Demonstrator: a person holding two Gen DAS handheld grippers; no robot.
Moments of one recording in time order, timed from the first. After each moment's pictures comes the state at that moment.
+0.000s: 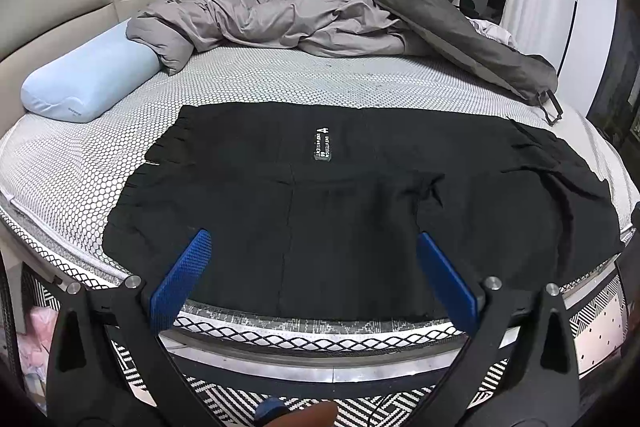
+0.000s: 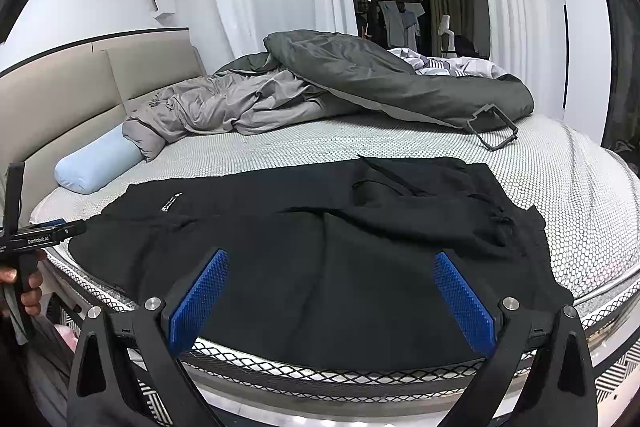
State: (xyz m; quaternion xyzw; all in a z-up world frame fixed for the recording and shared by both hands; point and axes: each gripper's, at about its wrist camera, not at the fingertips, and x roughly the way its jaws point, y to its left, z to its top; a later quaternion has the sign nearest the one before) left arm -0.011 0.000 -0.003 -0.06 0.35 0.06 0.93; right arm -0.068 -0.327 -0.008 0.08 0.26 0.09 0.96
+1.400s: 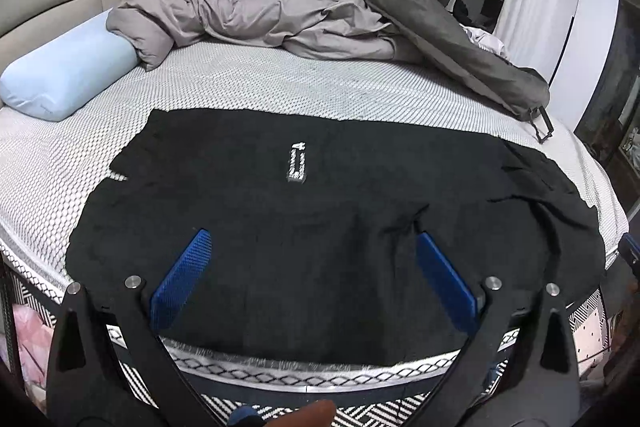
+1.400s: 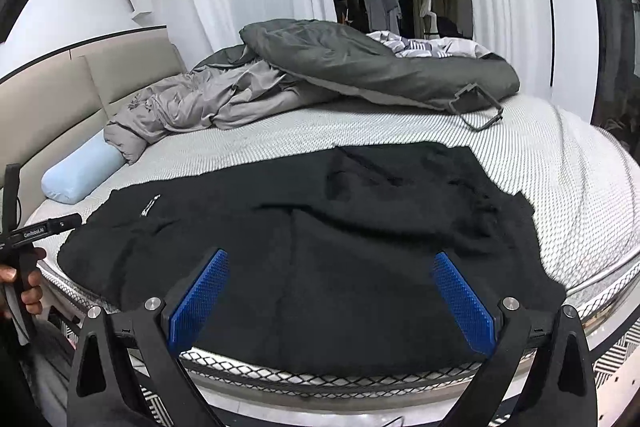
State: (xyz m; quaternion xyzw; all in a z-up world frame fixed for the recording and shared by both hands) left arm 0.046 -0.001 0.005 -0.09 0.36 0.03 0.93; right arm -0.043 -0.355 -0.019 0.10 0.29 0.07 0.95
